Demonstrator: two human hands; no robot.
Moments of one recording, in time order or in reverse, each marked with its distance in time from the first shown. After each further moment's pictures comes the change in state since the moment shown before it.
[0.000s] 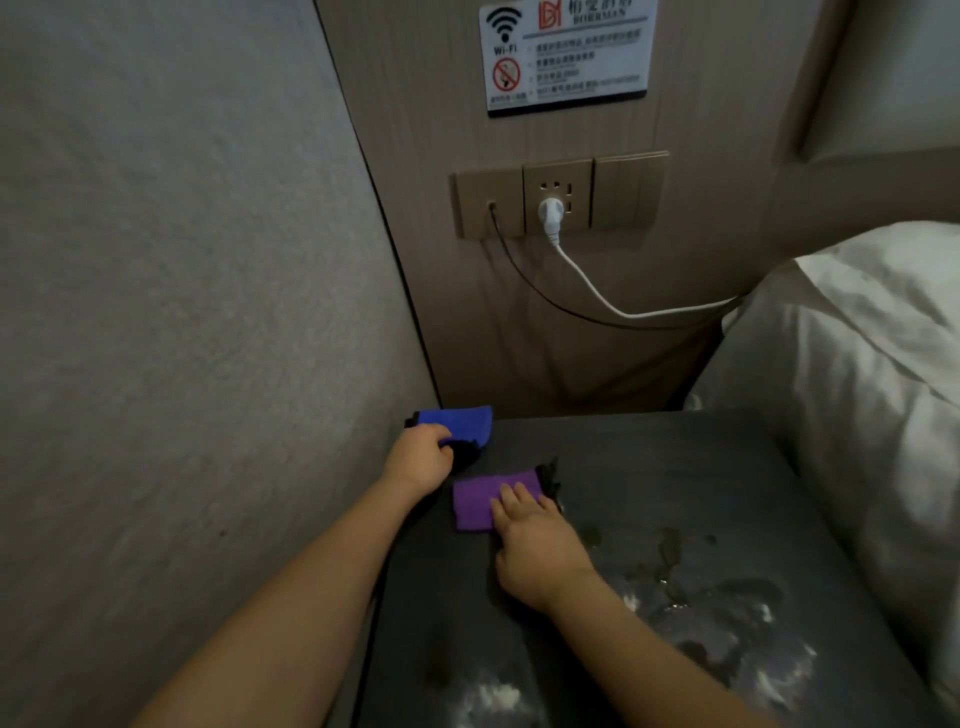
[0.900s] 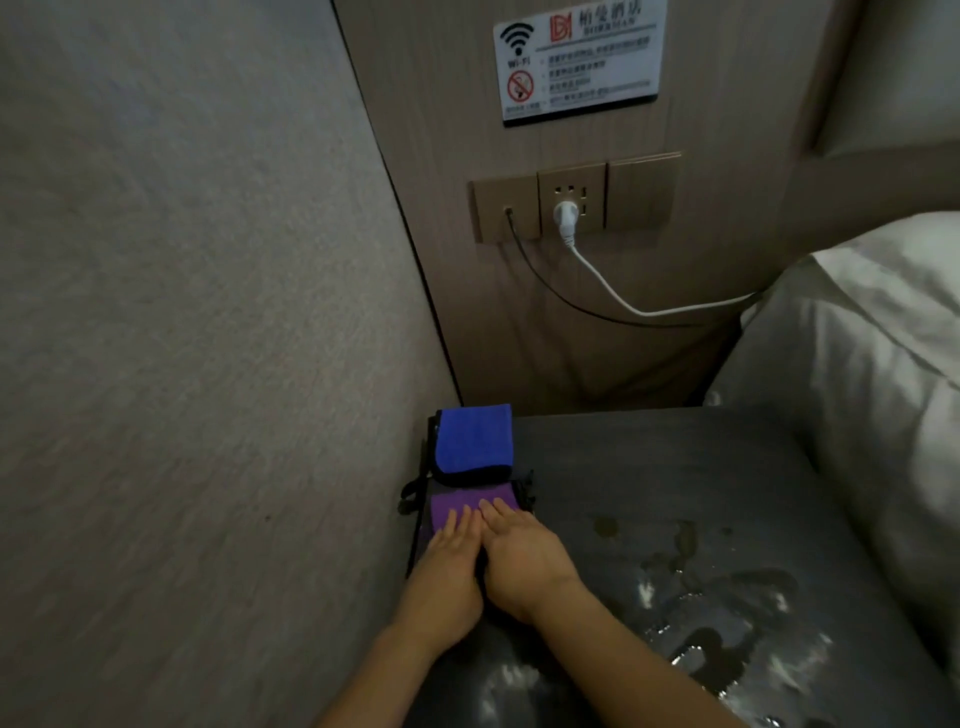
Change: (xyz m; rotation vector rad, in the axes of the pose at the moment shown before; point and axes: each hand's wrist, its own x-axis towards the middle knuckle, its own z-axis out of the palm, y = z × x) left_hand -0.127 -0.010 0.032 0.081 -0.227 0.079; right_hand -0.003 -0.029 0.017 0.062 -0.012 -0.139
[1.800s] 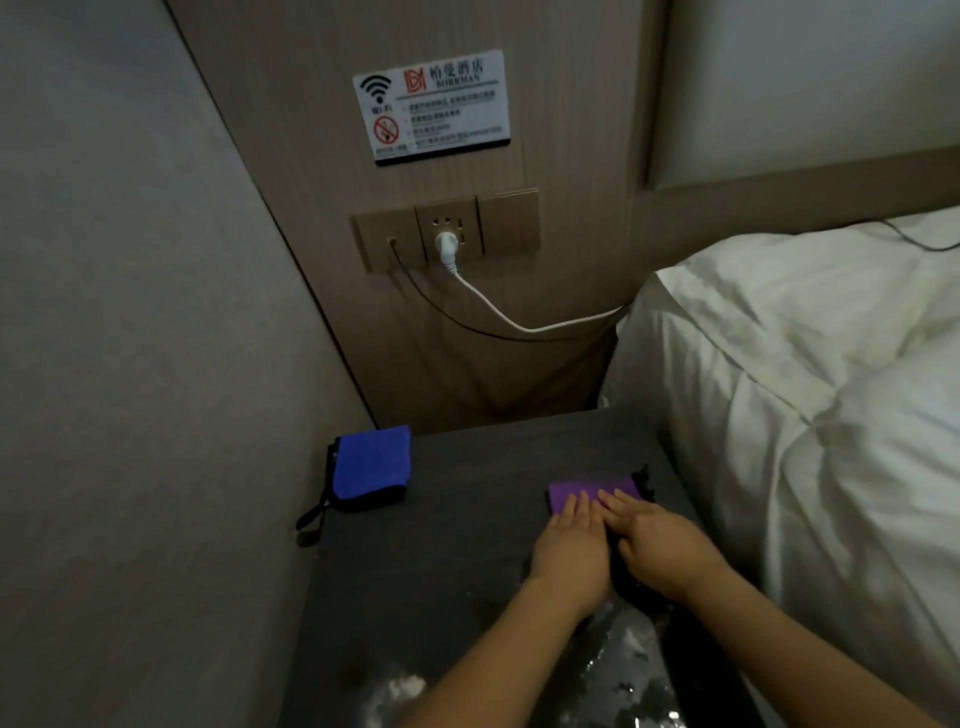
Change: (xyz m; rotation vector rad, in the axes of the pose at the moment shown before) left_hand 0.044 0.219 0.050 0.331 -0.194 0.352; right_hand -0.137 0.194 -0.039 -0.013 0.123 0.300
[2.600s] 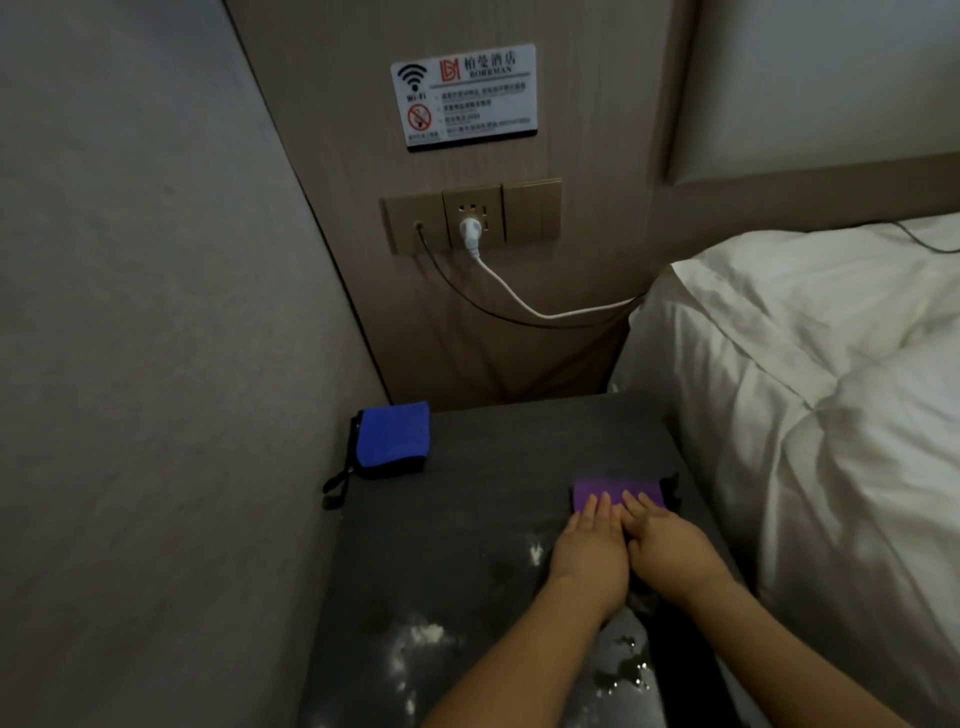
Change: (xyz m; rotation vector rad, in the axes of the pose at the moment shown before) left_hand -0.021 0.014 0.024 0.053 -0.010 -0.002; right_hand -0.030 -0.025 0.008 0.006 -0.054 0.161
